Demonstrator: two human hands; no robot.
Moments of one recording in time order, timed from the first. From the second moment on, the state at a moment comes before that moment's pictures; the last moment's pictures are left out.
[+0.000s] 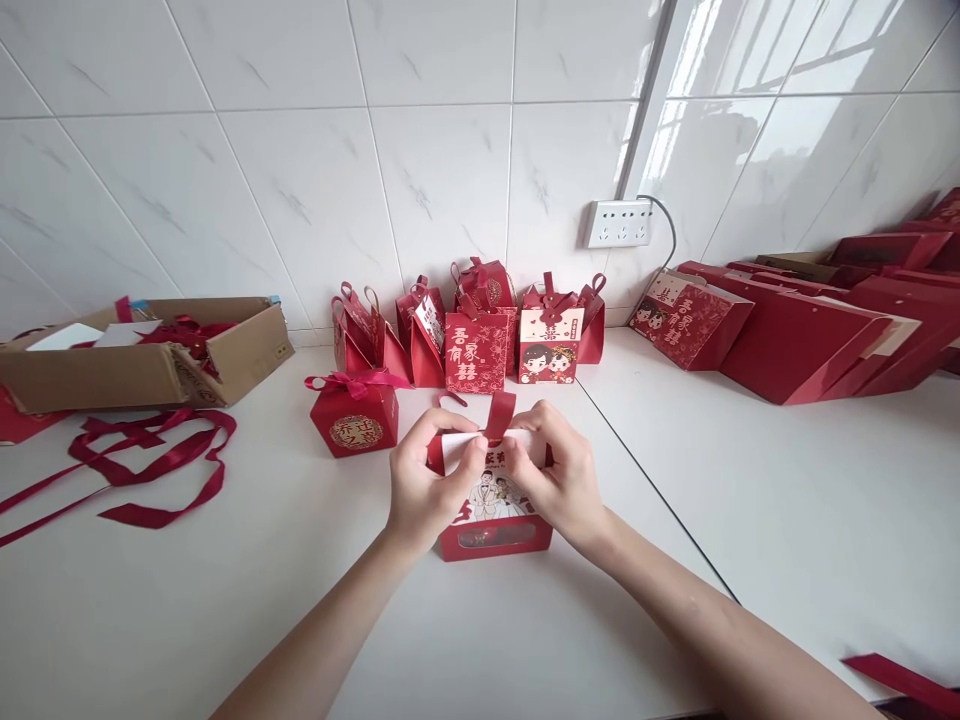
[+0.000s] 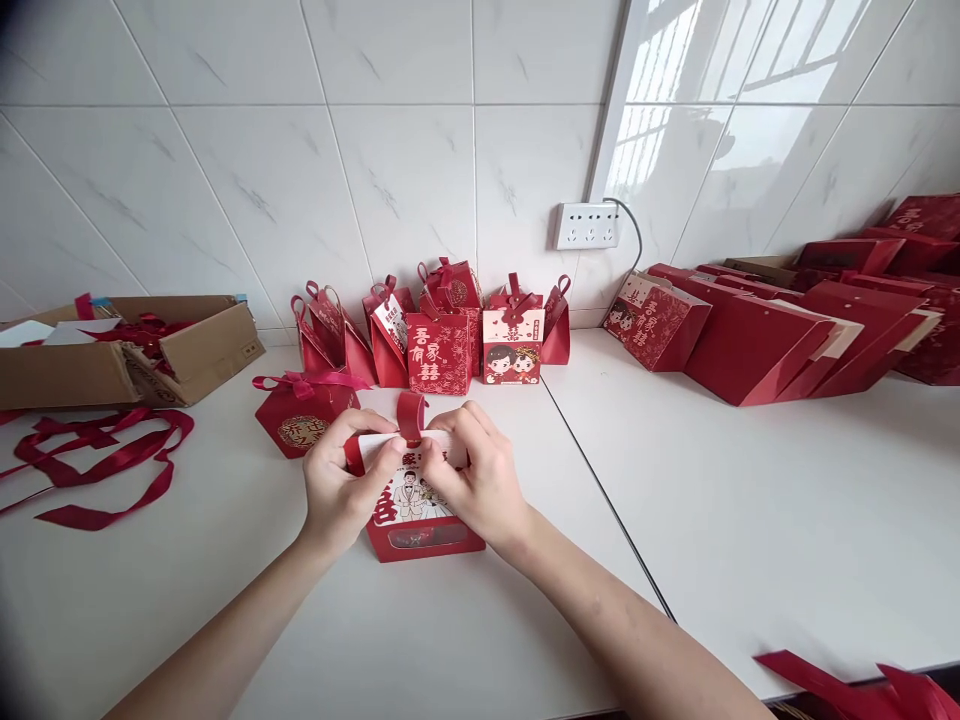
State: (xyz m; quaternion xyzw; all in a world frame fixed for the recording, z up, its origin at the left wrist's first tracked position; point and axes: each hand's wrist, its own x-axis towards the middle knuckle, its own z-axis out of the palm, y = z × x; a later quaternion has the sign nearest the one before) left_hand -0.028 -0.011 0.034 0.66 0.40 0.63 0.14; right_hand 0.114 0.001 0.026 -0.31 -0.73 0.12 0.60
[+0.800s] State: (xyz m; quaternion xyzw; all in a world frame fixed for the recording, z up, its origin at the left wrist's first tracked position) left_hand -0.031 -0.011 0.035 0.67 0.39 0.61 0.16; right_hand 0.117 0.001 0.020 -0.27 -0.72 0.18 0.61
